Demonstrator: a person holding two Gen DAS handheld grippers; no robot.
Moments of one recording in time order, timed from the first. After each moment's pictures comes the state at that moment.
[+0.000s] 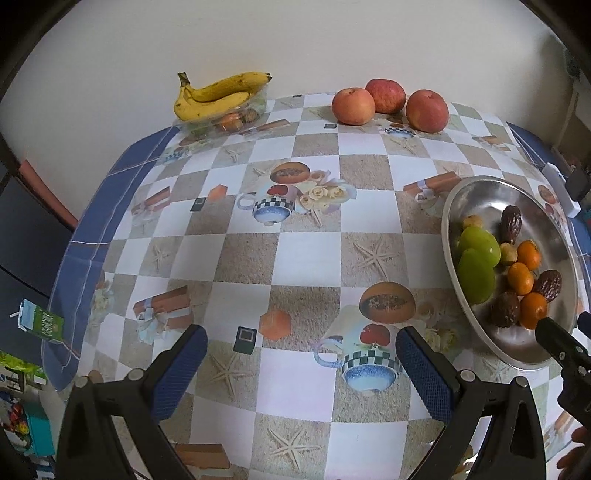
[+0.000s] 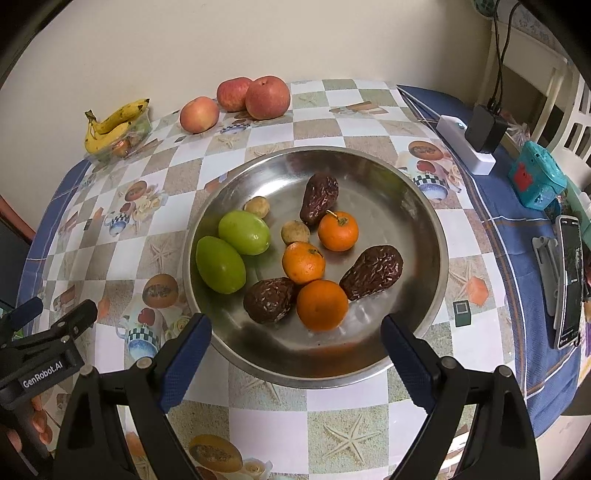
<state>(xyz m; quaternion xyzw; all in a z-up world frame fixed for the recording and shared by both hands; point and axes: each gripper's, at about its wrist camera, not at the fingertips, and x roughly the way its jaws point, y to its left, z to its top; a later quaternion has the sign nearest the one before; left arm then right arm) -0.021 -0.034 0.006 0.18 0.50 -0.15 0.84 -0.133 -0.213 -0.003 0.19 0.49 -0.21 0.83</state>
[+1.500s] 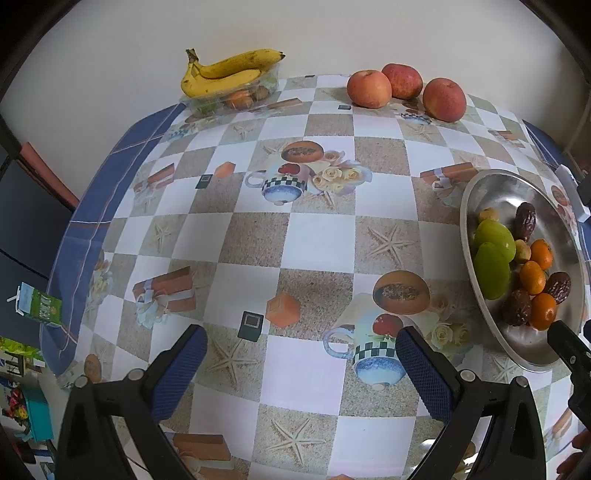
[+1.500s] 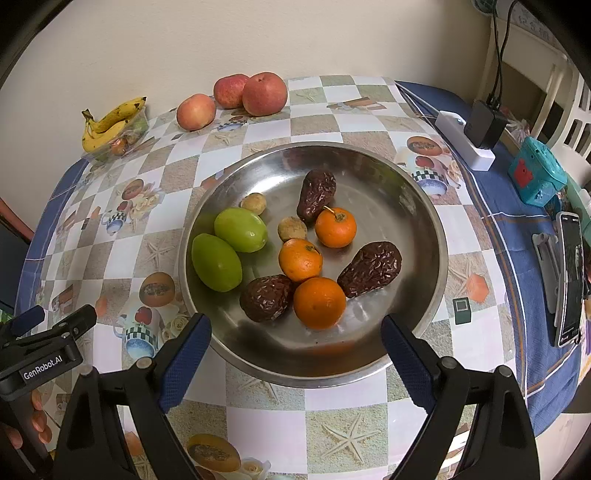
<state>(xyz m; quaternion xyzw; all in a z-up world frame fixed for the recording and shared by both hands) -0.011 -0.026 -0.004 0.16 0.53 -0.13 0.82 -0.133 -0.216 -0.005 0.20 0.49 -0.21 0.82</state>
